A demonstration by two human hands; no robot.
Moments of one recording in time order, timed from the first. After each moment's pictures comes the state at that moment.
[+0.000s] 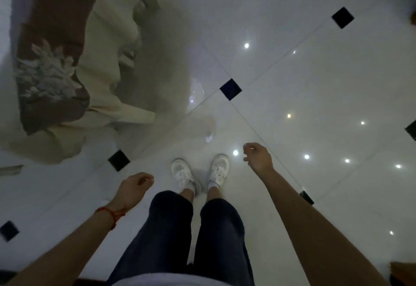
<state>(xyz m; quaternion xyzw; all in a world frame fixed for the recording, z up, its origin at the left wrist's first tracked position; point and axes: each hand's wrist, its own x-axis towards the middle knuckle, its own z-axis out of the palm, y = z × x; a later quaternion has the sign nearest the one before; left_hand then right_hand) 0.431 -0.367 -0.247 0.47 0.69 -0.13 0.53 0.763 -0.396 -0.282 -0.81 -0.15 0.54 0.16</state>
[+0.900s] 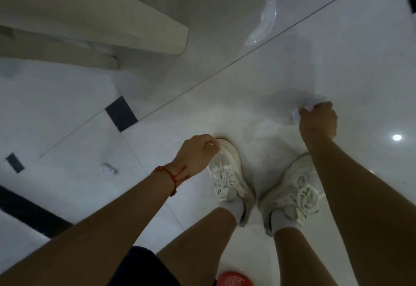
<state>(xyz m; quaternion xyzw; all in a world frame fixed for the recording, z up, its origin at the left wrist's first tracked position) 0.423 -0.338 -0.675 0.41 0.70 -0.21 0.55 0.659 -0.332 -0.800 -0.88 -0.21 0.44 -0.04</state>
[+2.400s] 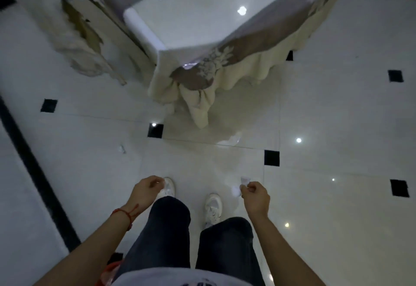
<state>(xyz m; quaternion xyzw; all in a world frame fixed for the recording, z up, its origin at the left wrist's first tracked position) 0.438 -0.499 -0.194 0.21 0.84 0.17 0.48 0.698 -0.379 -0.210 -0.73 -0.46 0.49 0.06</state>
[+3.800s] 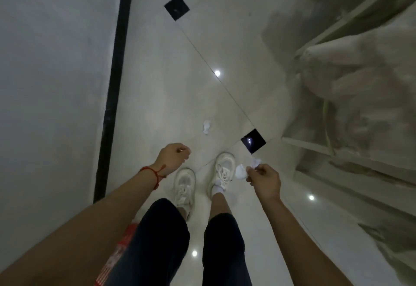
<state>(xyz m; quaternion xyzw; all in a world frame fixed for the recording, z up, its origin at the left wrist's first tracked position) 0.021 -0.625 -0.392 -0.15 0.79 0.35 0.48 0.142 -0.410 -0.377 -0.52 -0.67 0.49 -0.18</state>
